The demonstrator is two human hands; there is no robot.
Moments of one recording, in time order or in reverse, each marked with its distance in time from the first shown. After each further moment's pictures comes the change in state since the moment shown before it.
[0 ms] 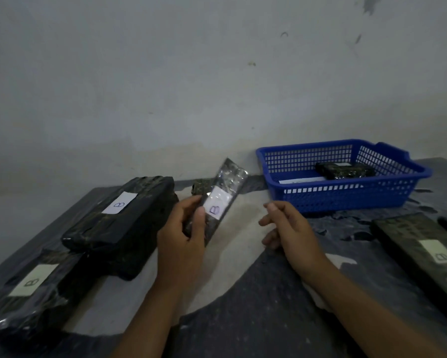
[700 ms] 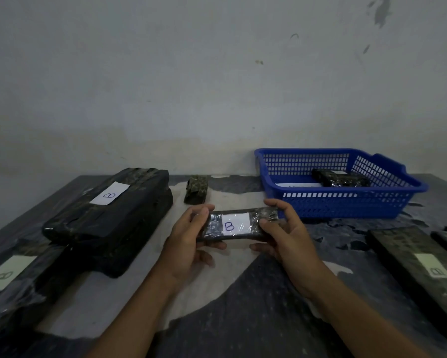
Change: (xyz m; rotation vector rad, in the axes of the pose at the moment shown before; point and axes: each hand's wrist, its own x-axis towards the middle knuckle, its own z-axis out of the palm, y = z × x) left_hand 0.010 -0.007 0.010 -0.568 -0.315 -0.528; right_hand 0.003 0.002 0.007 0.300 -0.017 0.118
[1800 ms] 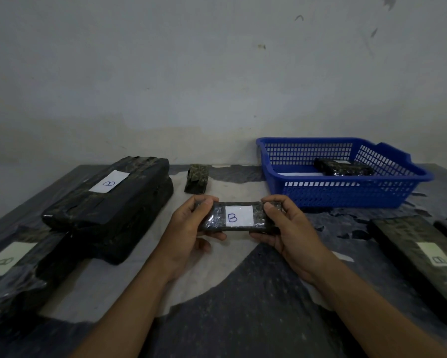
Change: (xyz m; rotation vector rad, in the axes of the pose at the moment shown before) left_hand 0.004 -0.004 -0.004 0.040 -0.050 0.011; right_hand 0.002 -0.002 -0.001 0.056 -0.030 0.107
